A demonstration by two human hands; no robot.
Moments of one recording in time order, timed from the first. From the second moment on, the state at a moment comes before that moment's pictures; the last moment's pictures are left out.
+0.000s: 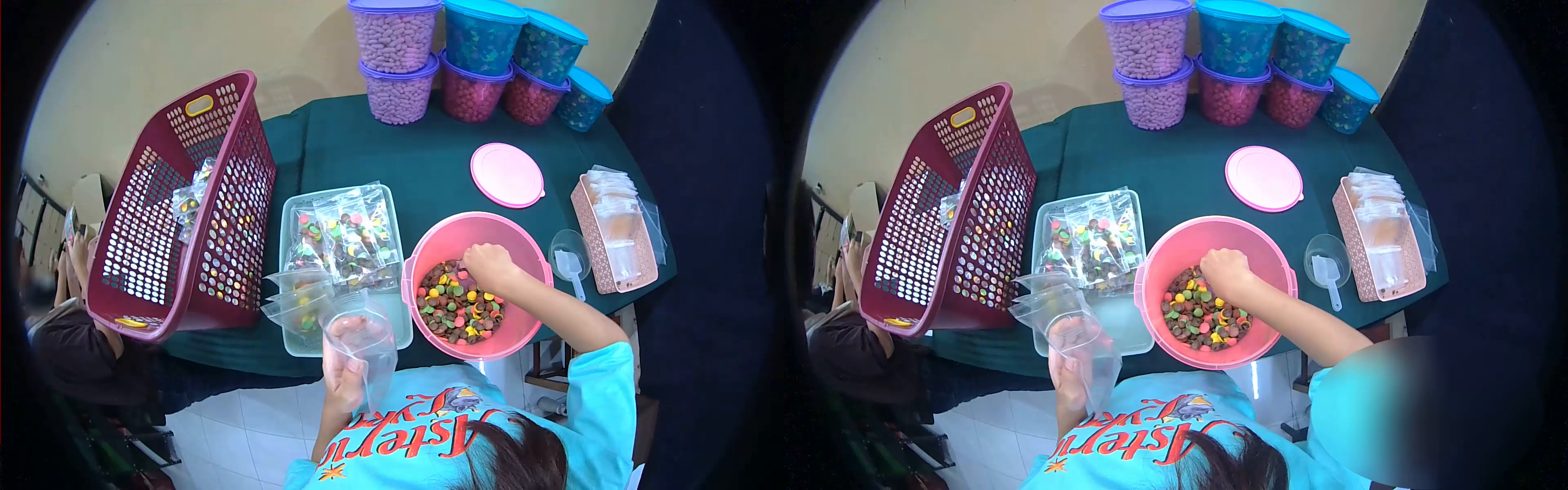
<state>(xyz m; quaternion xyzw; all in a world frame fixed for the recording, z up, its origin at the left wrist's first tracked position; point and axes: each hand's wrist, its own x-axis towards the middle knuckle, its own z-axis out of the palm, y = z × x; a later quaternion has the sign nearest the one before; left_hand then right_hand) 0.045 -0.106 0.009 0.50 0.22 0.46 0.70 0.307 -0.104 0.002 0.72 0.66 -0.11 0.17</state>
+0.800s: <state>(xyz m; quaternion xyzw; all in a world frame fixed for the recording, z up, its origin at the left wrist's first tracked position) 0.075 -0.038 0.017 0.58 0.16 0.32 0.73 0.304 -0.063 -0.024 0.68 0.65 -0.29 0.19</state>
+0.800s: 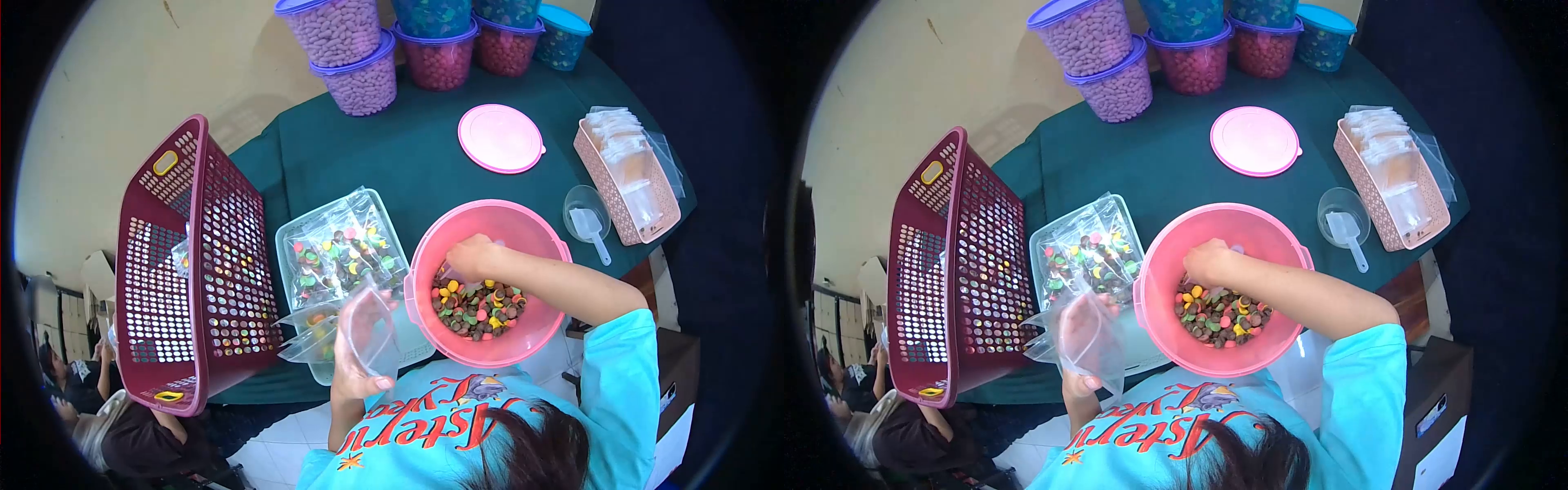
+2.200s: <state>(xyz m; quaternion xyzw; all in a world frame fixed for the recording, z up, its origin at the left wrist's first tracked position) 0.066 -0.045 0.027 0.86 0.17 0.26 0.40 0.322 -0.132 0.090 0.70 0.65 -0.22 -0.17</state>
